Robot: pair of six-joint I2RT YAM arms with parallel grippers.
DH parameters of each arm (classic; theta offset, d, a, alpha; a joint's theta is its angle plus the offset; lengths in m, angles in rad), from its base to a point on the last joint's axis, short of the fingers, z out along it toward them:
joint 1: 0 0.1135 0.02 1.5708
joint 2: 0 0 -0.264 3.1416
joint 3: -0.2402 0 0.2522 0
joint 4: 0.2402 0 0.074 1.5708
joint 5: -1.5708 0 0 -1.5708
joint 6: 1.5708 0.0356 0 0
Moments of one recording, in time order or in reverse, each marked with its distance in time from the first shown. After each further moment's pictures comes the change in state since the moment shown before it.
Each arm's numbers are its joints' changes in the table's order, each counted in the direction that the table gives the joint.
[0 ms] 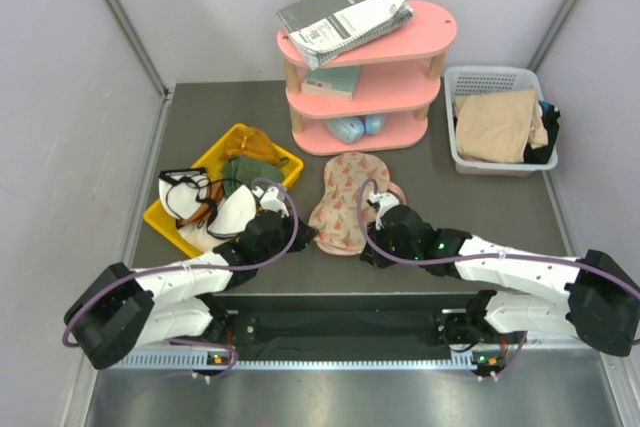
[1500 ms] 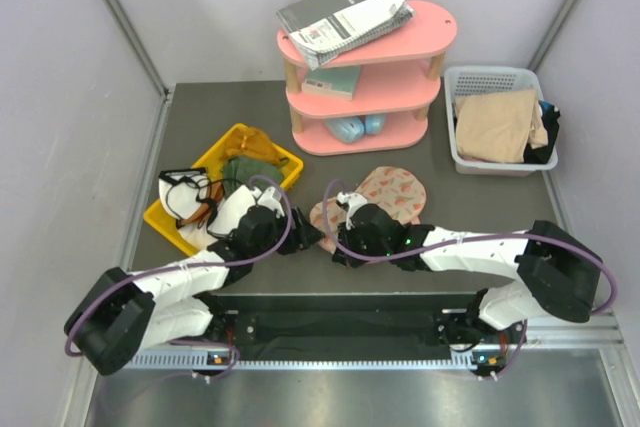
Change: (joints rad) left arm 0.108 0.018 0.004 0.073 -0.219 -0.023; right arm 0.086 -0.270 -0.115 -0.185 0.042 0.022
